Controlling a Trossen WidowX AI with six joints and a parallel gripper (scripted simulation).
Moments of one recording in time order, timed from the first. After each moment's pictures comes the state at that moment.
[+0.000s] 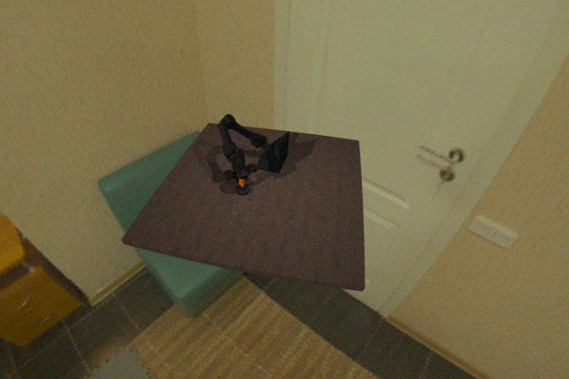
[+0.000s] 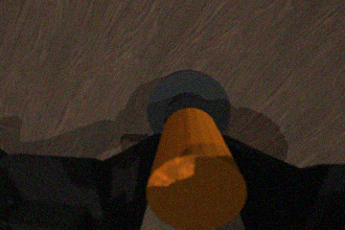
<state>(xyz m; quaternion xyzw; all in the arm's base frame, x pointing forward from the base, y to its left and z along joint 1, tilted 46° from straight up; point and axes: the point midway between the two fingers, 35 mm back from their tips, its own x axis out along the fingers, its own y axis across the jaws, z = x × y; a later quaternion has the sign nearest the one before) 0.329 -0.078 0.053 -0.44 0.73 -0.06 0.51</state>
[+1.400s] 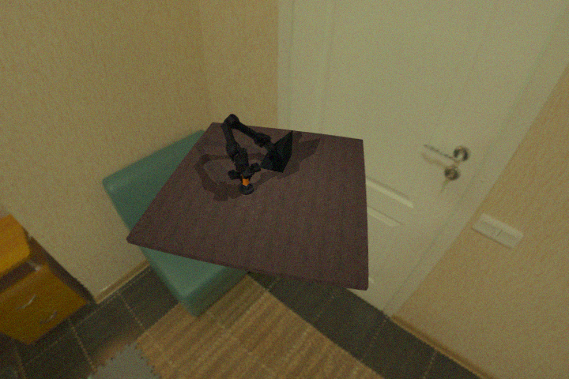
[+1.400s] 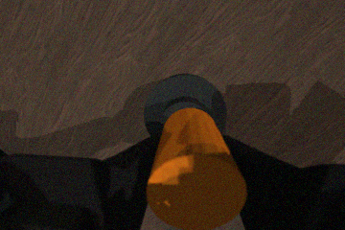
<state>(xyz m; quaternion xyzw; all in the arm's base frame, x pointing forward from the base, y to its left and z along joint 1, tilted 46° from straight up) 0.334 -0.079 0.053 -0.45 0.73 -0.04 0.50</state>
